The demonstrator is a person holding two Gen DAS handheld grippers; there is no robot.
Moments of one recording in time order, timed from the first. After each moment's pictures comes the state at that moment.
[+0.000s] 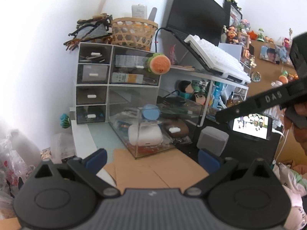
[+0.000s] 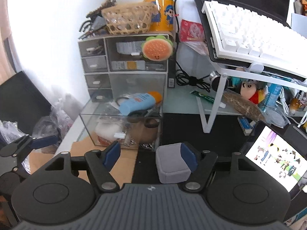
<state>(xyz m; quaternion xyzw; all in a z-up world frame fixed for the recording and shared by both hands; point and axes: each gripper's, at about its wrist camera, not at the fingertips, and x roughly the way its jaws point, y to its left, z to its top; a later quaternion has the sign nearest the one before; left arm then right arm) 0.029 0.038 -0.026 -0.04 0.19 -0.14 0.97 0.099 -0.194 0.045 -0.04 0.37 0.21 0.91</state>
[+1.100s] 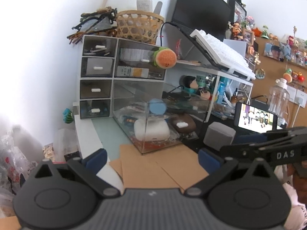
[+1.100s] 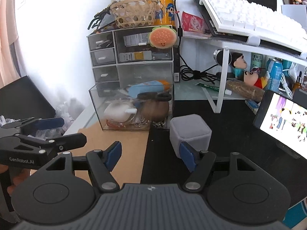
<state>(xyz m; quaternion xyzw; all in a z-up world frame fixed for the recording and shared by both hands) 0.038 0.045 -0.033 -0.05 0.20 -0.13 0.97 0.052 -0.194 -0.008 0.00 0.32 0.21 0.93</state>
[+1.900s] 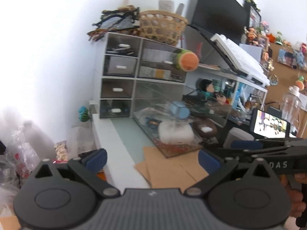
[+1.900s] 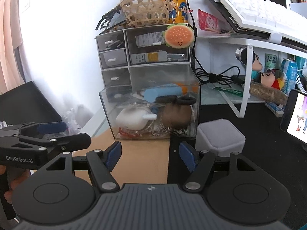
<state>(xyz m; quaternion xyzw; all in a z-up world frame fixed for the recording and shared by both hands) 0.048 0.074 -0.035 -0.06 0.20 -0.09 0.97 0.071 -0.163 -0.023 0.02 0.29 0.23 0.93</state>
